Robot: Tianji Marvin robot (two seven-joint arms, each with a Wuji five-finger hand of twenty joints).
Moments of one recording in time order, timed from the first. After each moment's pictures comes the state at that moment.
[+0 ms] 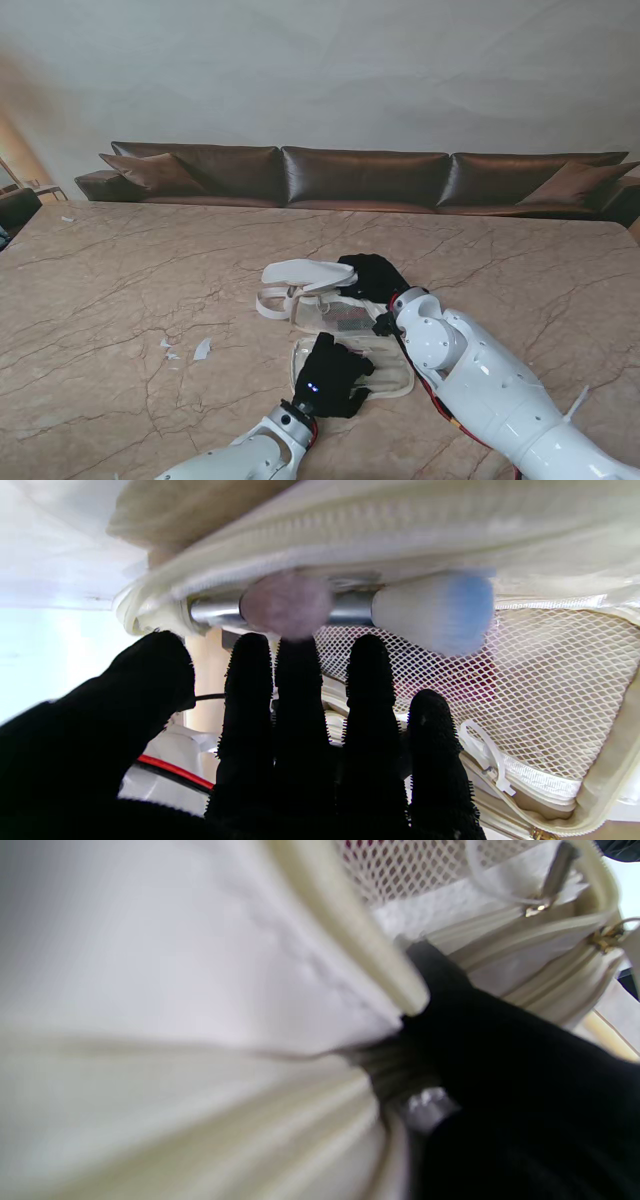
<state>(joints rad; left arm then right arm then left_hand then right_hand) 1.29 -1.25 -0.41 -1.18 0.98 0.20 0.76 -1.15 -1.20 0.88 -1.11 -0.37 -0.17 -0.16 0.40 -0.57 0.98 -0.16 0.75 -0.08 0.73 0.36 0.96 -0.05 0.44 0.48 0.76 0.14 0.63 0.90 0.14 0.19 1.11 0.74 0.57 -0.70 1.13 -0.33 0.78 -0.17 0.96 0.29 1.12 -0.01 0.84 0.46 1.21 0.08 1.06 0.70 0.99 0.14 1.63 0.63</state>
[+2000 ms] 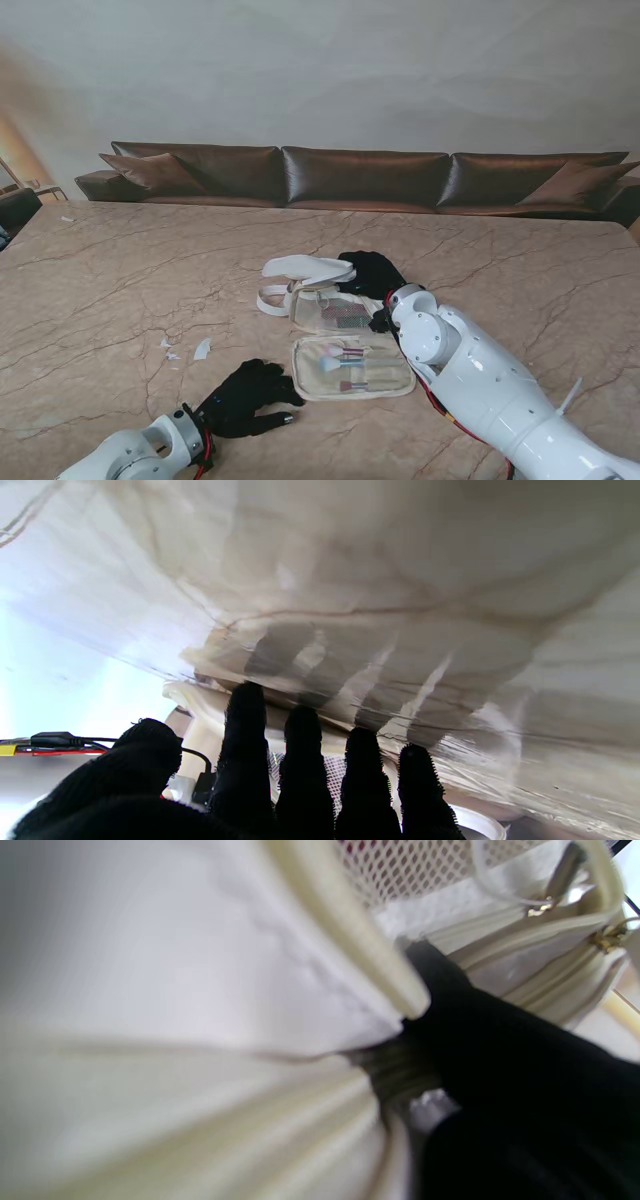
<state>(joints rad) 1.70 -1.03 -1.07 -1.48 0.93 -0.41 0.12 -1.12 -1.22 0.86 -1.08 -0.34 -0.11 -0.17 0.39 0.05 0.40 -0.05 0.52 -0.09 0.30 0.21 0.43 -0.03 0.28 0.23 0.21 0.06 0.19 0.58 -0.10 0.05 0.45 0.80 0.57 -0.70 1.13 -0.33 0.78 -0.17 0.96 0.29 1.12 -0.01 0.84 0.46 1.21 0.08 1.08 0.70 0.99 0.14 1.64 0.63</state>
